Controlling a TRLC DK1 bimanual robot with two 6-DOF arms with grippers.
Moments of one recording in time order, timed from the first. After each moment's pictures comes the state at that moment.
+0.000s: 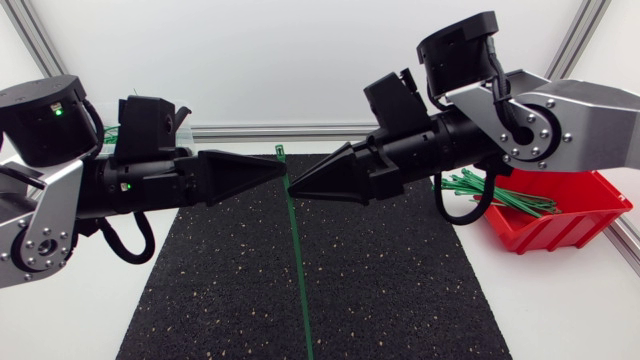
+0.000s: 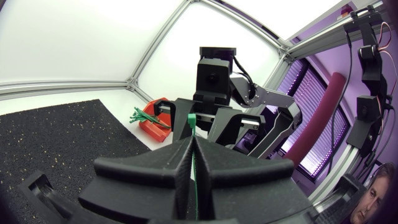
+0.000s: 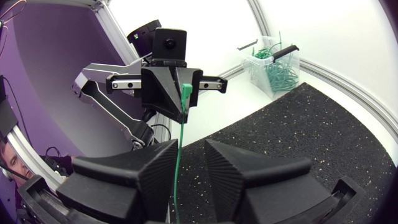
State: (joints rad) left arm -0.35 1.23 0.64 0.50 1.03 -0.53; right arm 0.51 1.46 1.05 -0.25 -1.01 -0.05
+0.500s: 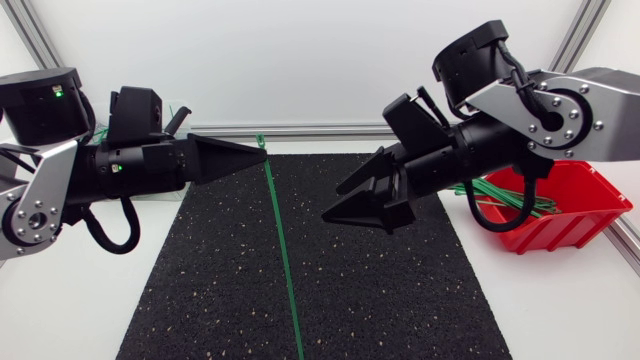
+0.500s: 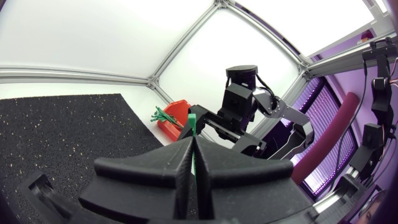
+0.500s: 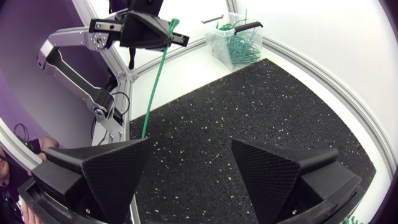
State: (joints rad) left arm -0.26 1.25 0.71 0.33 1.02 -0.52; right arm 0.47 1.41 1.07 -0.54 -0.76 -0.34
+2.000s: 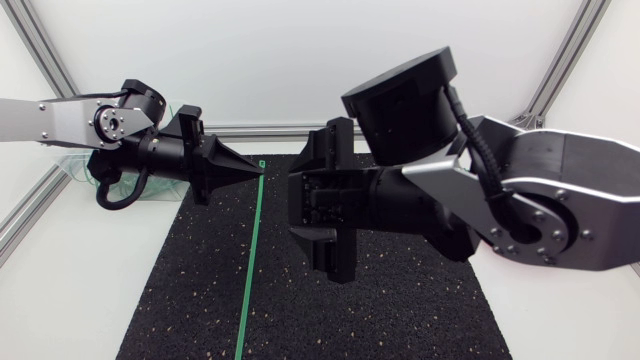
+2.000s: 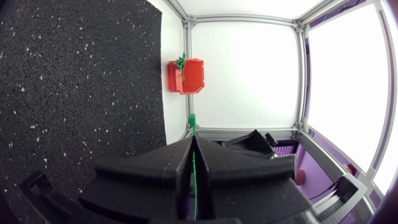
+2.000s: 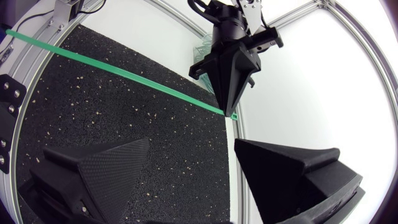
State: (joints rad) left arm -0.11 1.77 1.18 -0.60 1.34 -0.37; right arm 0.90 1.38 0.96 -0.18 0.04 -0.95
